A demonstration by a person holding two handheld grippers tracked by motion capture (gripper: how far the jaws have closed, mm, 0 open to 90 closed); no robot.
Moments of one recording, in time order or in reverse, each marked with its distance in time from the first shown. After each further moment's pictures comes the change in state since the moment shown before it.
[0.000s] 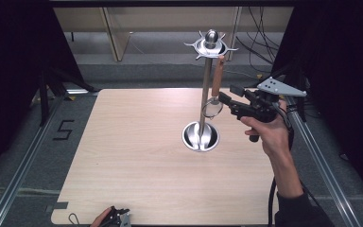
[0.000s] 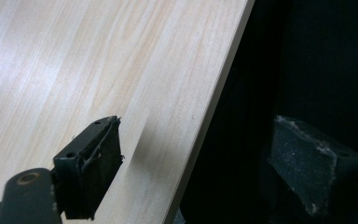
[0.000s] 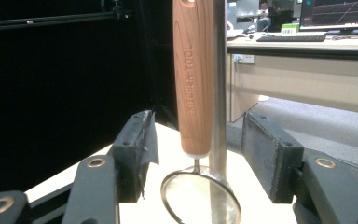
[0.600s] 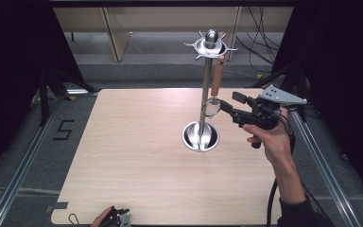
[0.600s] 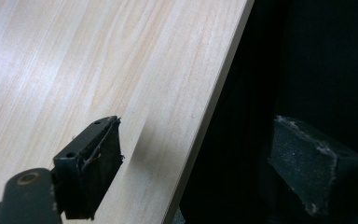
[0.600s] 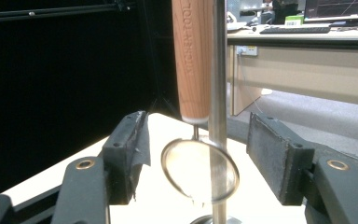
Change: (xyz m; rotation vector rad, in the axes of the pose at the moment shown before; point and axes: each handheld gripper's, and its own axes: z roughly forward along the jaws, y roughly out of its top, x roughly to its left) left arm 0.000 0.000 0.000 0.003 -0.006 0.001; right arm -0.003 -0.018 -0.007 0.020 0.011 0.003
